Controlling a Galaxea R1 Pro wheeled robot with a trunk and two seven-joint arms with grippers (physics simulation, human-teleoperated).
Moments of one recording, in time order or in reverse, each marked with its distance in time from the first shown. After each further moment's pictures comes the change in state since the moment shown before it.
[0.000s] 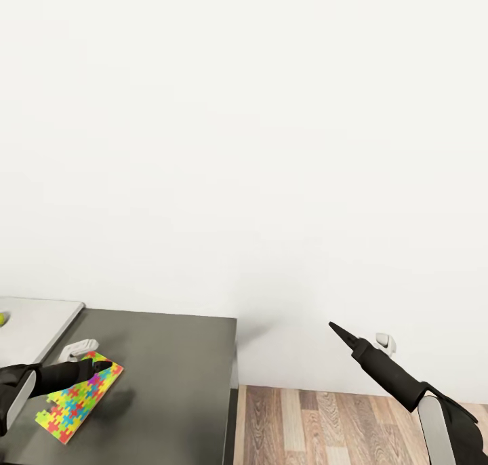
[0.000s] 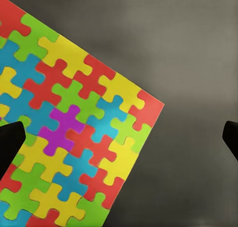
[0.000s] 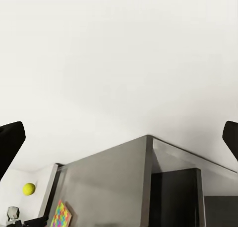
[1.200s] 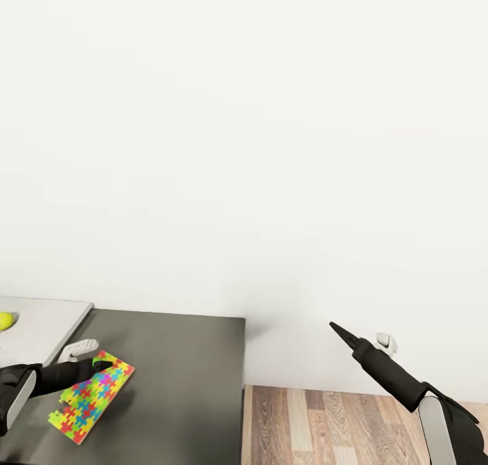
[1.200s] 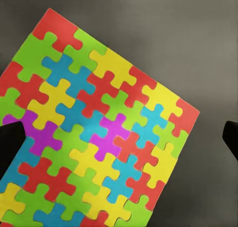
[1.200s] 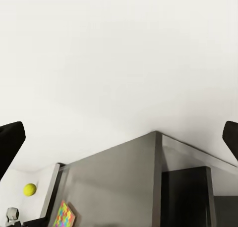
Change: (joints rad) left arm 0.000 -0.001 0.000 0.000 0.000 0.000 0.000; right arm 0.000 0.000 -0.004 0.000 0.000 0.000 -0.001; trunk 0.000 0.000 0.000
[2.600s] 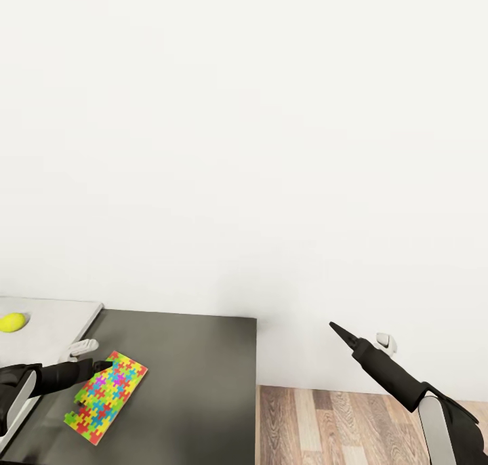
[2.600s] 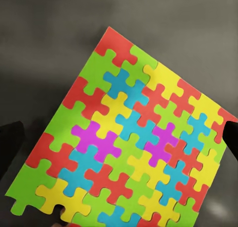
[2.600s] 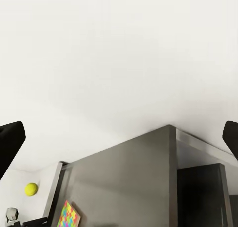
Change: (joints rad) left arm 0.000 0.000 0.000 0.000 0.000 0.000 0.000; right arm 0.000 0.000 0.001 0.000 0.000 -0.001 -0.002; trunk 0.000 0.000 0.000
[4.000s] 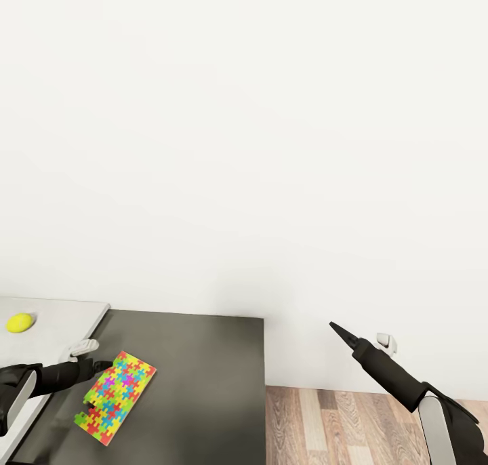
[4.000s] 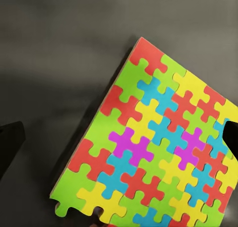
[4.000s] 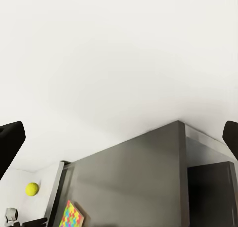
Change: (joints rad) left arm 0.000 -0.001 0.000 0.000 0.000 0.000 0.000; right arm 0.000 0.000 -0.001 0.000 0.000 -0.001 -0.001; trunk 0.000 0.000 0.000
